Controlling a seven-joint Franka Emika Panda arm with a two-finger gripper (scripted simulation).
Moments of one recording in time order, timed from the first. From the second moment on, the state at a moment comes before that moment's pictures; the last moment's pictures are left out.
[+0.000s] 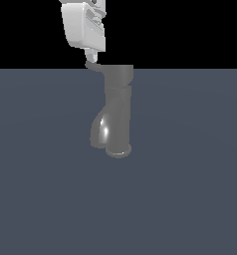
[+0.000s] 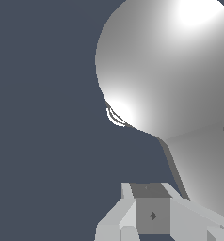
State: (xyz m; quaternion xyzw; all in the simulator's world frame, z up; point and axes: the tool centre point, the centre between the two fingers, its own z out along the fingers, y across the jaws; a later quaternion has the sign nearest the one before) arm 0.012 0.075 0.297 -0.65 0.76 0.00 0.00
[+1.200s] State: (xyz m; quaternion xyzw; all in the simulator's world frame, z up) arm -0.056 0.077 0.296 -0.66 0.75 0.00 0.00
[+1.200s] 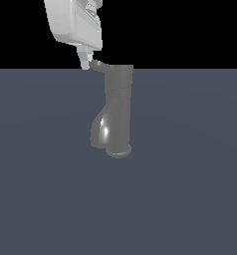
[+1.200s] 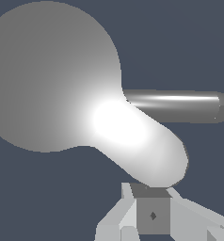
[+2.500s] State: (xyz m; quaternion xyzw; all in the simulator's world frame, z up) arm -0.090 0.028 0.297 -0.68 0.73 0.00 0.00
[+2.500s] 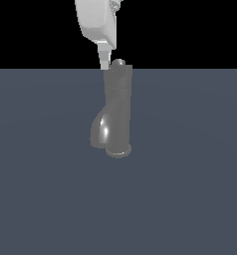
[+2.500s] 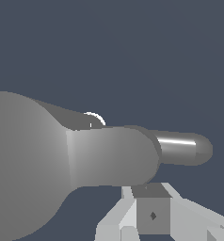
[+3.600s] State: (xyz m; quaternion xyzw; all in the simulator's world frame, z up) arm -0.059 -0.039 0.297 -0.67 0.74 0.01 -0.01
